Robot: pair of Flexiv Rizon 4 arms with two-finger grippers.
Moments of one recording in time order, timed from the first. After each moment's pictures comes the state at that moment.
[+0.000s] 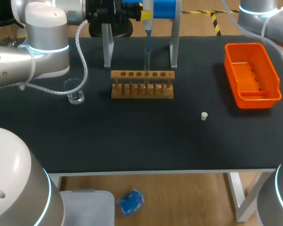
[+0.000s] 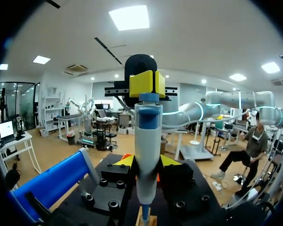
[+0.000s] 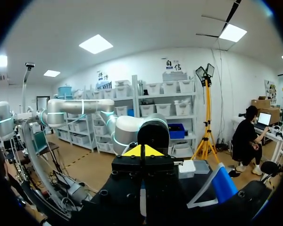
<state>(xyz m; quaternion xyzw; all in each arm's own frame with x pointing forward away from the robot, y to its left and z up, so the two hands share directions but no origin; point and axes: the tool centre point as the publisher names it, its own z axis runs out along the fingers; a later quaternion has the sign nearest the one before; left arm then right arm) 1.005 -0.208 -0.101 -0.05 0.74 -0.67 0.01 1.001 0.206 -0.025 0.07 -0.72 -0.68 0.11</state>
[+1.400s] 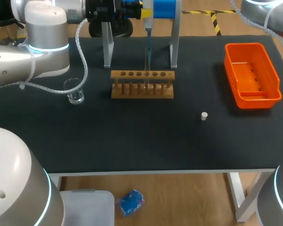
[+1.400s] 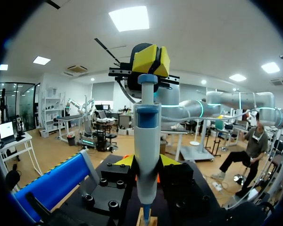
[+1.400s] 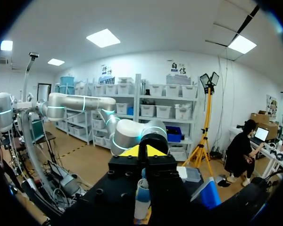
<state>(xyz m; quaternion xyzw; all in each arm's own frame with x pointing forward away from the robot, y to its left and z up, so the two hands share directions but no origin) 1.006 -0.208 -0.097 -0.05 0.74 -0.67 0.01 0.999 0.202 0.014 0.11 -0.73 -0.67 0.07</state>
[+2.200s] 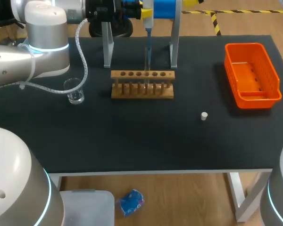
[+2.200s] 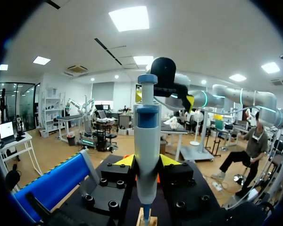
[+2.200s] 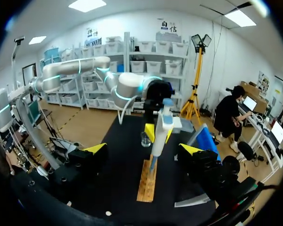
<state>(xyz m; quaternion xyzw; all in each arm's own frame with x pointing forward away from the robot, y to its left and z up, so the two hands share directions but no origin) 1.006 -0.208 -0.097 -0.05 0.74 -0.67 0.01 0.976 0.106 -0.049 0.06 -0.87 -0.50 0.02</state>
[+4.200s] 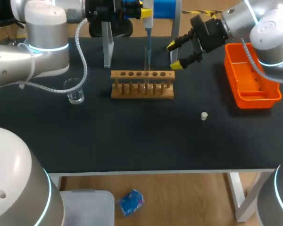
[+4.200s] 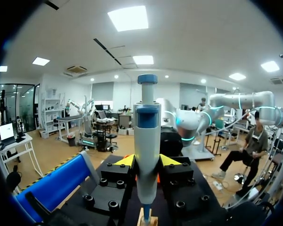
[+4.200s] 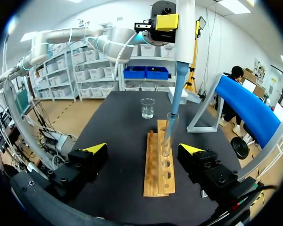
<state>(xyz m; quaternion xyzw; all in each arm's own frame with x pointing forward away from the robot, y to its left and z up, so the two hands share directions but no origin) 1.005 -0.208 -0.094 -0.05 0.74 -0.67 0.02 0.956 0.125 -0.247 0.02 -0.88 -0.48 0.02</state>
